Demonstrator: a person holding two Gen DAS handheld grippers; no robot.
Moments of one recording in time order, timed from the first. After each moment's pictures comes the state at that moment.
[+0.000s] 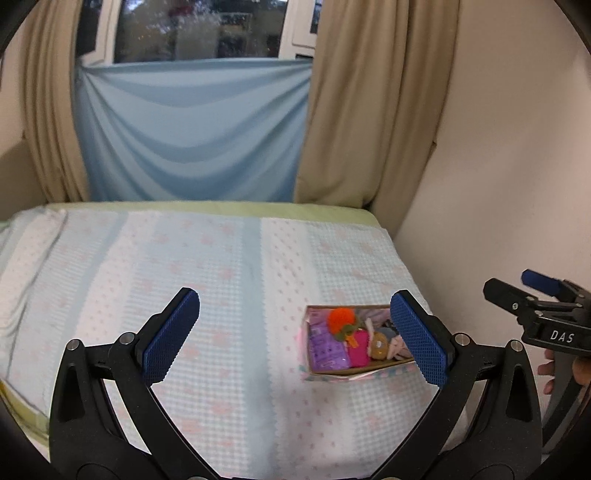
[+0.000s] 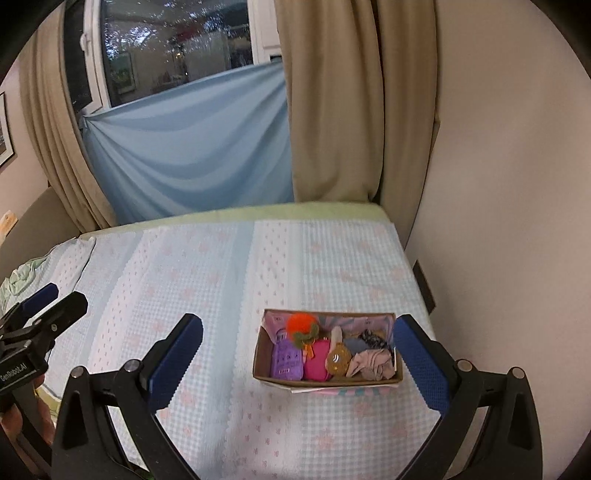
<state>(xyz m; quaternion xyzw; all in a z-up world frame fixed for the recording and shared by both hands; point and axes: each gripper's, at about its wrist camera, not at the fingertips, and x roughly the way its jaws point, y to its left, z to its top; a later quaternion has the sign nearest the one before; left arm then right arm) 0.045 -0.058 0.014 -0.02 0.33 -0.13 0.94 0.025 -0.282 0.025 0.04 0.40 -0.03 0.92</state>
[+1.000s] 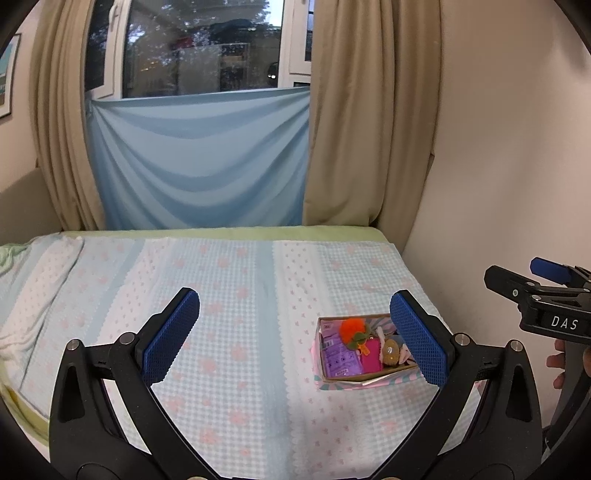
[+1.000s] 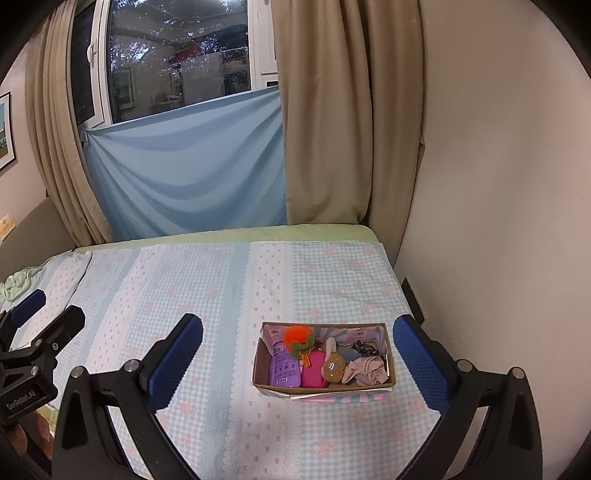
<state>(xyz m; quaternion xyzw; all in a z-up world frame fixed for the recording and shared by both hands) -0.002 -0.063 0.025 0.00 0.28 -0.12 0.95 -0.011 -0.264 0.035 0.03 0.35 -0.06 0.94</state>
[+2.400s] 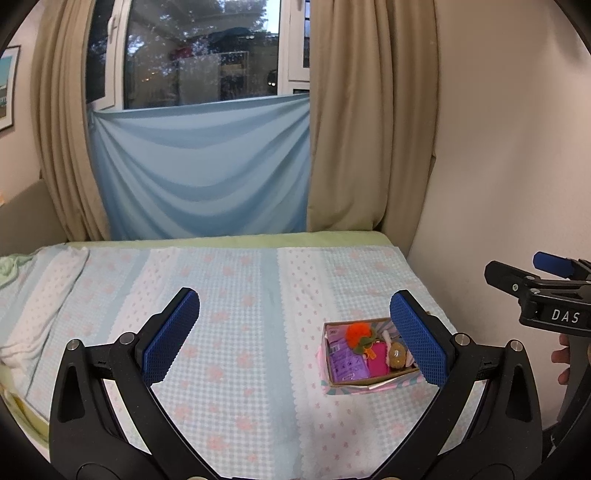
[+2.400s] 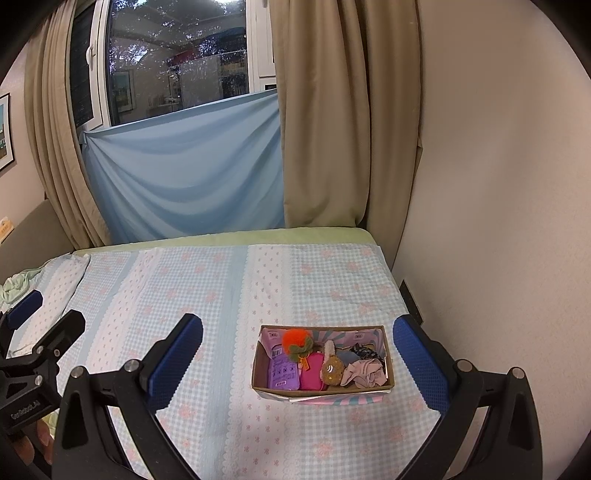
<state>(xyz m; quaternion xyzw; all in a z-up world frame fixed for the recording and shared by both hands) -0.005 -0.076 0.028 0.02 0.26 -0.10 0.96 -0.012 -0.264 0.039 0.03 0.34 -0.06 0.94</state>
